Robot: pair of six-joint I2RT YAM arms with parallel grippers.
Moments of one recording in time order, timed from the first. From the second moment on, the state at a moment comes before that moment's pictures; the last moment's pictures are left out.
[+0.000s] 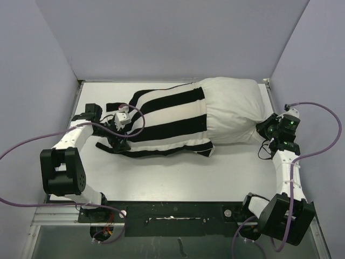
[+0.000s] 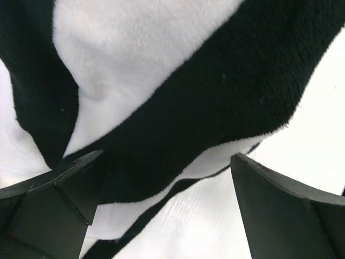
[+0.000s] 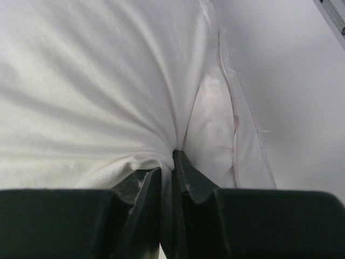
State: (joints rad) left arm 0.05 1.56 1.07 -0.85 0.82 1.00; right arm -0.36 1.07 0.77 -0.24 -0.22 0.39
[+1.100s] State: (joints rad) left arm 0.35 1.60 1.07 -0.71 0.84 1.09; right arm -0.34 1.06 0.73 -0.30 -0.36 0.49
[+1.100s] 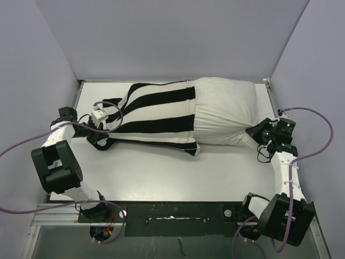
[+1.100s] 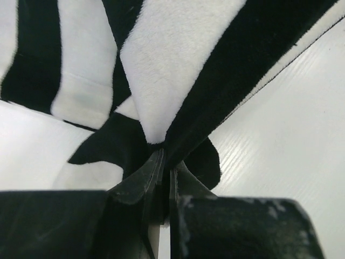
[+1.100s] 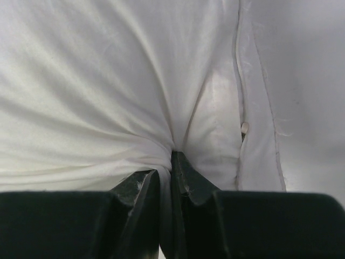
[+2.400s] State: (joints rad) left arm 0.31 1.61 1.16 -0.74 0.67 0.99; right arm 0.10 1.92 1.59 -0.26 0.10 0.47
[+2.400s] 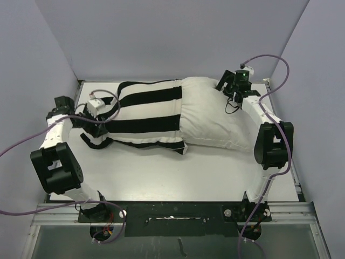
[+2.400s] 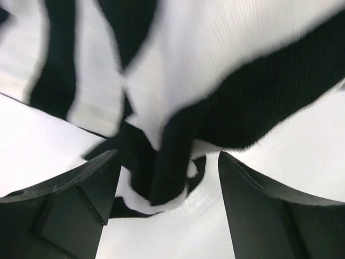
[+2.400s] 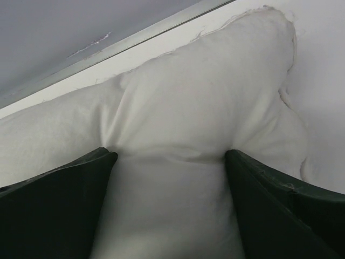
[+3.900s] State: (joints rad) left arm 0.33 1.68 1.50 -1.17 1.03 1.35; right arm -0.05 1.66 1.34 1.08 -0.85 0.81
